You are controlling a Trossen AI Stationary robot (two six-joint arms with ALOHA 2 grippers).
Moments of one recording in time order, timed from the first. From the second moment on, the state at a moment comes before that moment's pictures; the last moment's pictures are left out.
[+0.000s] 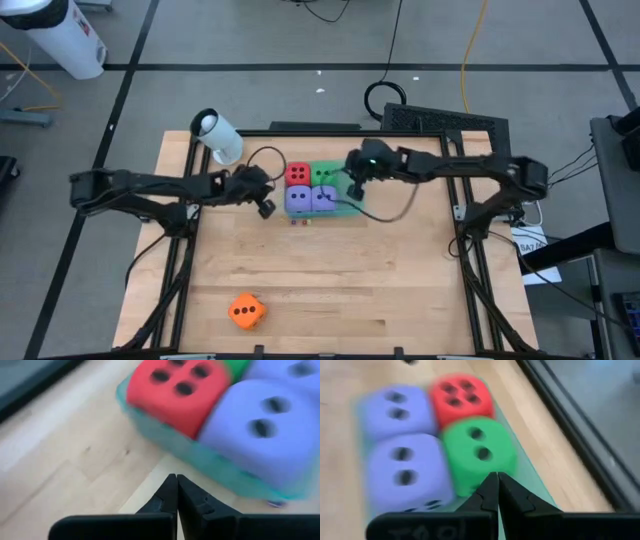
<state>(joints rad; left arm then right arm) 0.21 1.17 0.55 -0.20 -0.27 -0.32 -0.32 1.52 0.99 -0.12 0.06 -0.09</state>
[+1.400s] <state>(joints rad) -0.71 1.28 1.12 -1.00 -0.13 -1.25 -0.13 1.02 0.27 0.54 -0.06 0.15</state>
